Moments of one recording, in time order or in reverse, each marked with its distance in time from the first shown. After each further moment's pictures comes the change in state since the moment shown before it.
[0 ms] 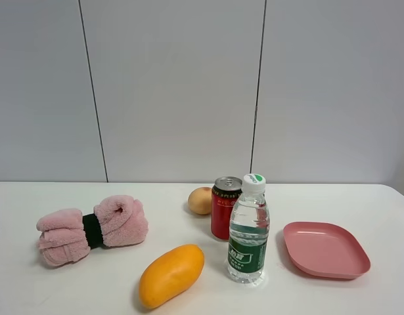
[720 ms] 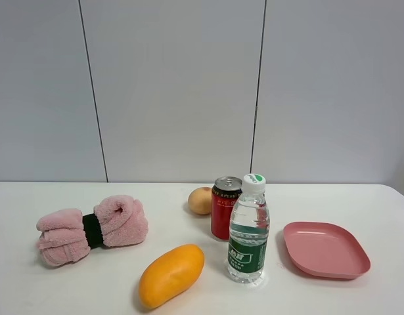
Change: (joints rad) left arm 0.000 0.000 0.000 0.000 0.000 0.000; right arm 0.000 0.000 0.000 0.000 0.000 0.000
